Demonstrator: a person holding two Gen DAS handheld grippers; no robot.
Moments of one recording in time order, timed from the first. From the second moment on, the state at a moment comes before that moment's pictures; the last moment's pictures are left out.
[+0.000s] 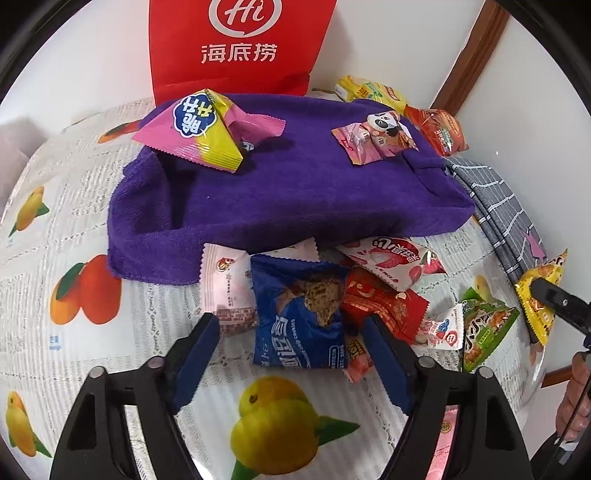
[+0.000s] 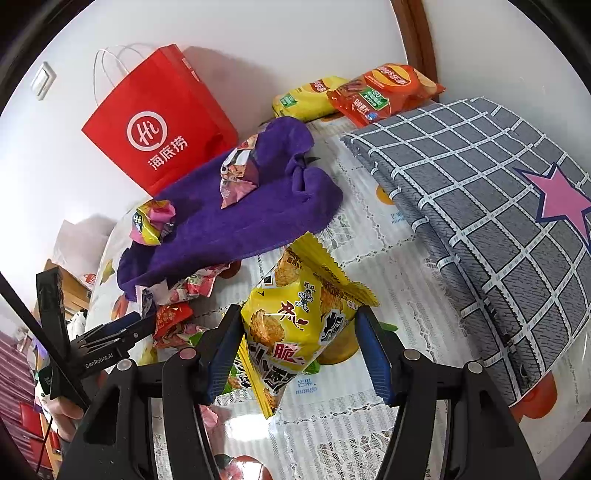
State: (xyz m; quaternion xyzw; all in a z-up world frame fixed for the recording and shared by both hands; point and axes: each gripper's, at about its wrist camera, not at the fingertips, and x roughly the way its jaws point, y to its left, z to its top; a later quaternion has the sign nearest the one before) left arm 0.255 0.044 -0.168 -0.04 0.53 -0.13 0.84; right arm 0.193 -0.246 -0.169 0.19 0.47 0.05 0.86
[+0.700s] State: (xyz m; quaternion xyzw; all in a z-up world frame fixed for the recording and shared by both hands) left arm 0.234 0.062 -0.140 -0.04 0.50 -0.11 0.86; right arm 0.182 -0.228 -0.147 0.17 0.45 0.07 0.87
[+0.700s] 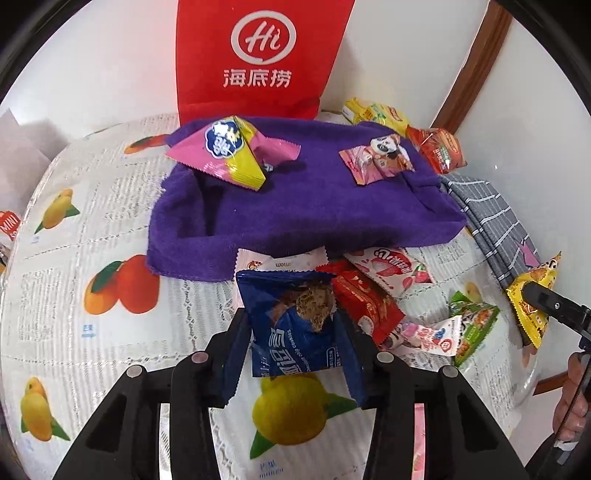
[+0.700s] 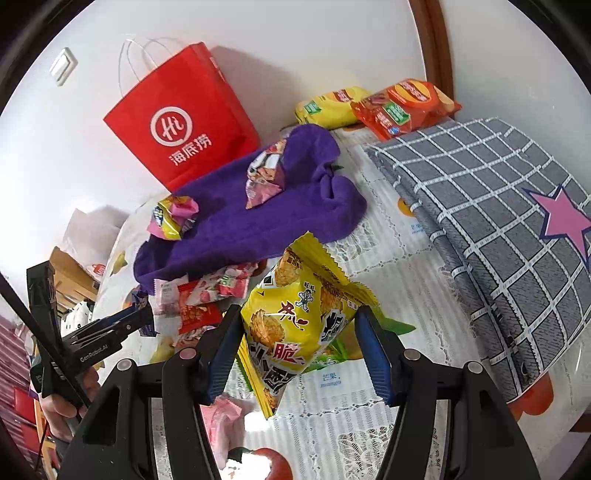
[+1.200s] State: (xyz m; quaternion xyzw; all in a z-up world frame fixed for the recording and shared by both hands) left arm 0.216 0.072 -0.102 -0.04 0.47 -0.11 0.87; right arm 0.177 -0.205 -0.111 0.15 0.42 0.09 0.89
